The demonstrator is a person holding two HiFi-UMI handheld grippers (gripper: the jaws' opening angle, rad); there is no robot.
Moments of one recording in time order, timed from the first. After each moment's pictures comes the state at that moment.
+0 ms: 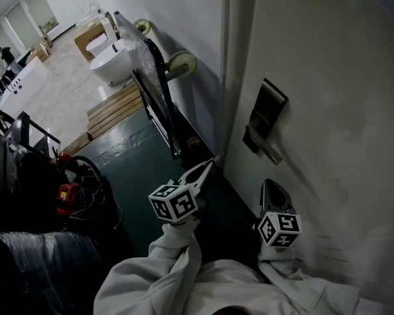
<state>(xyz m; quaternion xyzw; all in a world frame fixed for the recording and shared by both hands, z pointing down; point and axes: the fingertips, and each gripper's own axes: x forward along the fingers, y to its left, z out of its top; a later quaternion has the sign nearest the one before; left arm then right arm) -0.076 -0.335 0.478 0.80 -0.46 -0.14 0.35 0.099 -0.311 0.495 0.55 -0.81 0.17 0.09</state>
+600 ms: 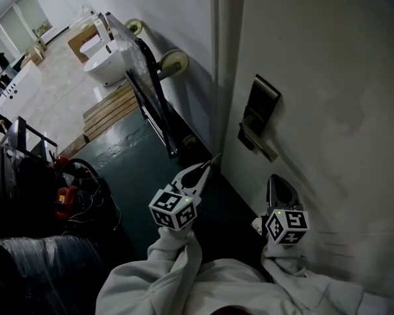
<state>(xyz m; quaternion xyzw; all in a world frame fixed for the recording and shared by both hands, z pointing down) -0.067 -0.322 0.477 0.86 -0.47 -0.04 0.22 0.125 -0.314 0.483 0.55 -0.81 0.15 0.10</state>
